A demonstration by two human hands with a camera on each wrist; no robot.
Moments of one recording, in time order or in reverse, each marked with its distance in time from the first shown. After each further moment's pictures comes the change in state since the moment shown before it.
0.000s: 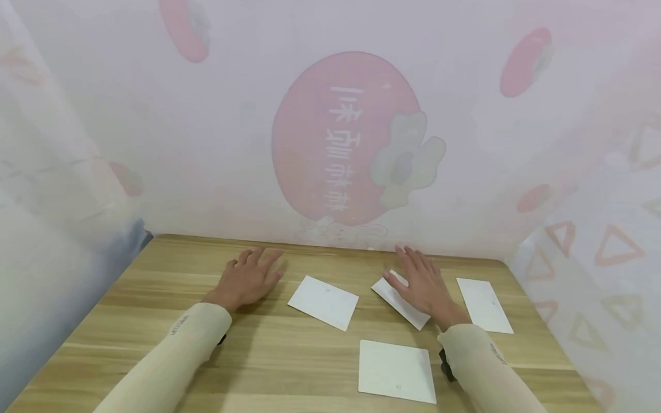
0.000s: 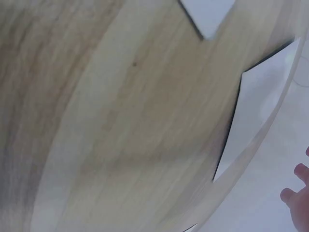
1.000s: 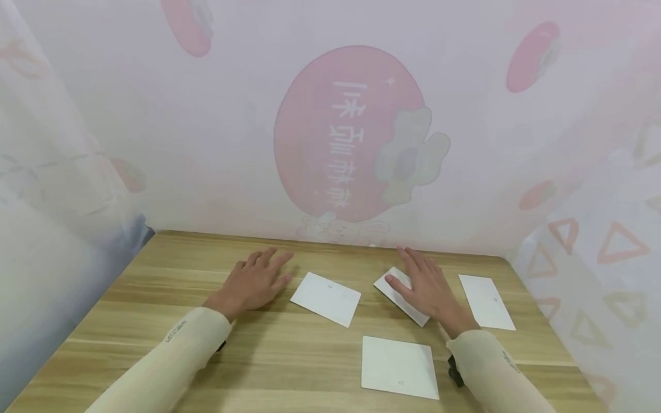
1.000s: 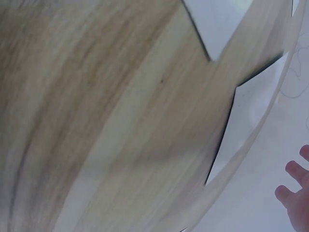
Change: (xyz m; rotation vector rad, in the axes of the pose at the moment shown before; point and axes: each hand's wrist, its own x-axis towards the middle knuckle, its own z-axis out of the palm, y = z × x) left_hand -0.013 0.030 -0.008 0.017 -0.017 0.082; right_hand -0.017 -0.002 -0.011 0.009 0.049 -0.056
